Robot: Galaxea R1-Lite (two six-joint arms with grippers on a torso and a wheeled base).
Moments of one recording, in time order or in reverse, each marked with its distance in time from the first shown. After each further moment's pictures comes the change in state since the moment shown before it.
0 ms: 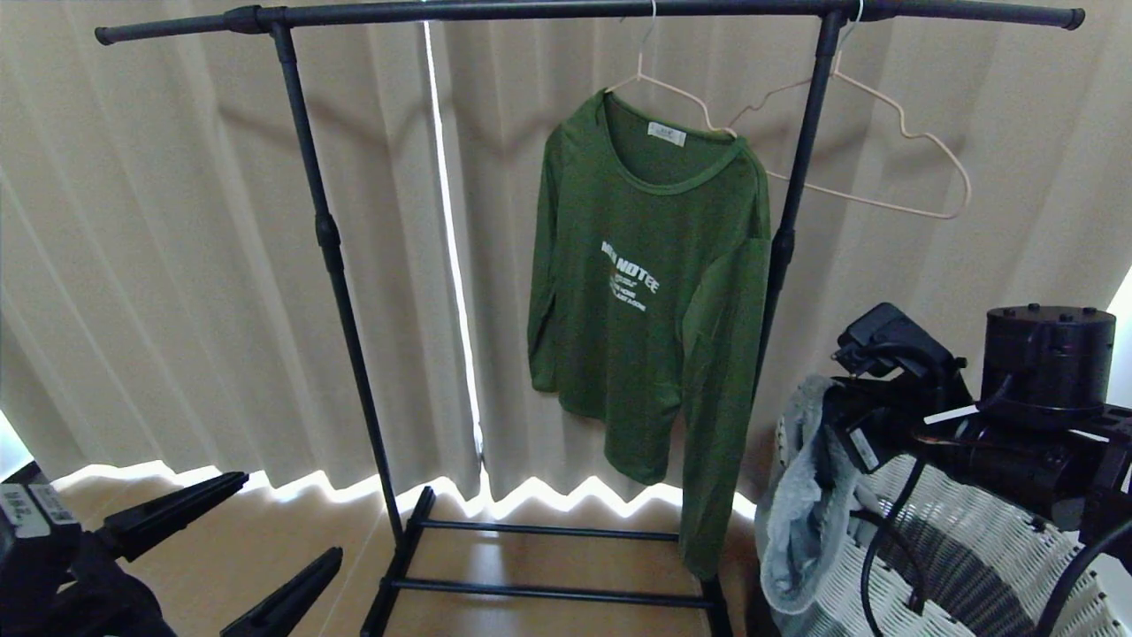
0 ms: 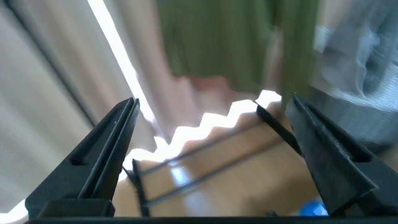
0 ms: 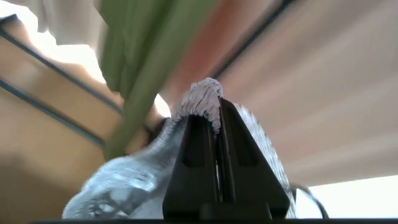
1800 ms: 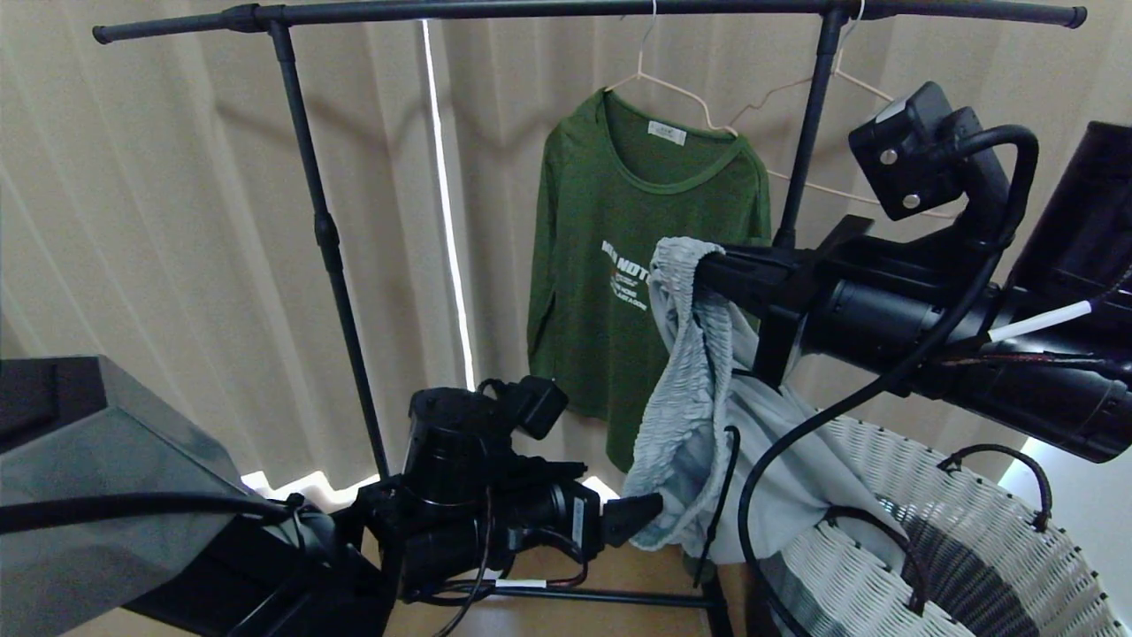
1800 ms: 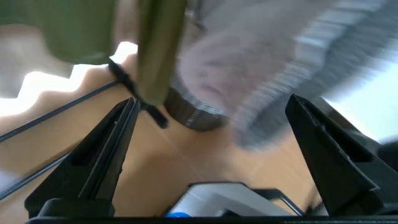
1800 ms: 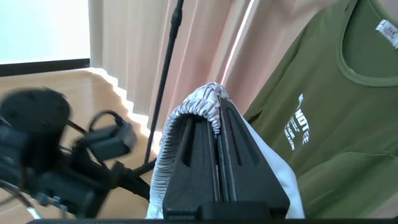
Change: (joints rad) left arm -0.330 0.930 -0.686 0.013 -0.124 -0.454; right arm 0.369 -0.074 -0.305 -0.013 0.248 0.262
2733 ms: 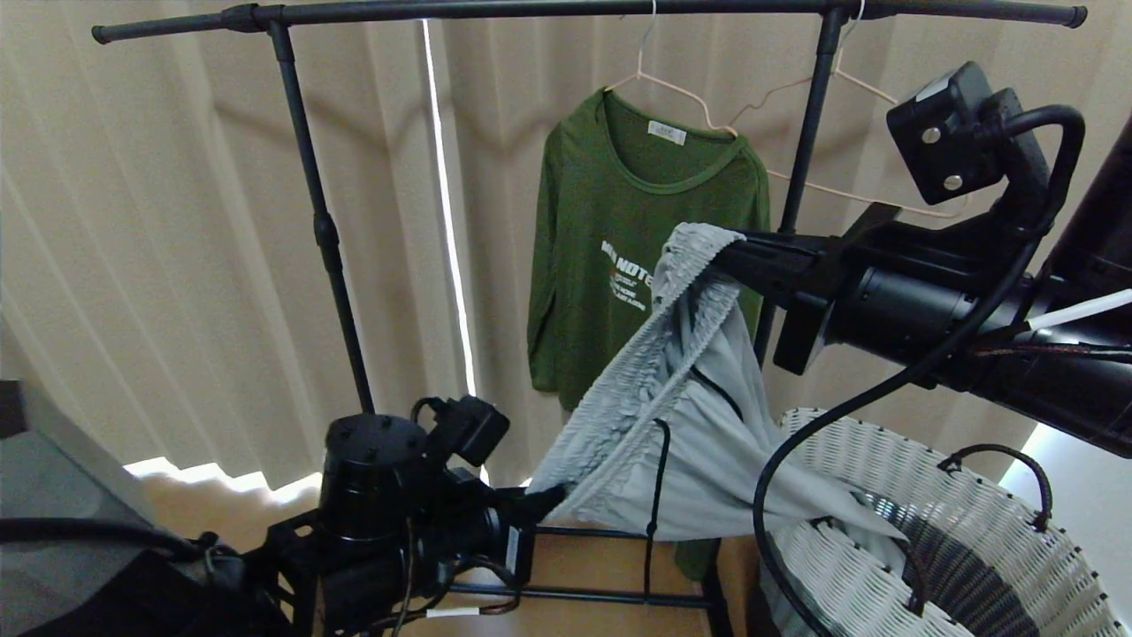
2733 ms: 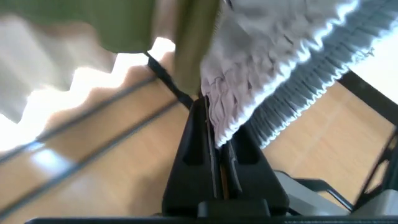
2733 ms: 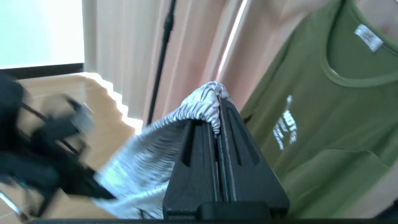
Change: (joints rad) left arm 0.086 -0.101 0.225 -0.115 0.032 0.157; right arm -0.030 -0.026 0.005 0.001 -0.002 0.001
